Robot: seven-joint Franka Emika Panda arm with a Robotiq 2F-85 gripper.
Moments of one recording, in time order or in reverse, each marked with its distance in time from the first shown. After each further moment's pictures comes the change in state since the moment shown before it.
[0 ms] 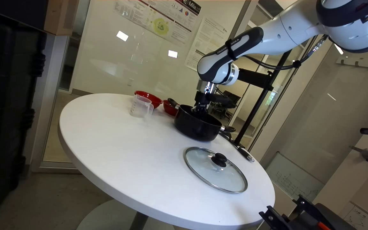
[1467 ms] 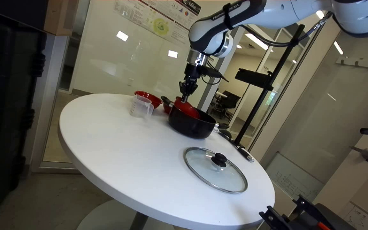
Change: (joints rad) arm 0.111 -0.087 0.019 0.090 -0.001 -0.107 0.009
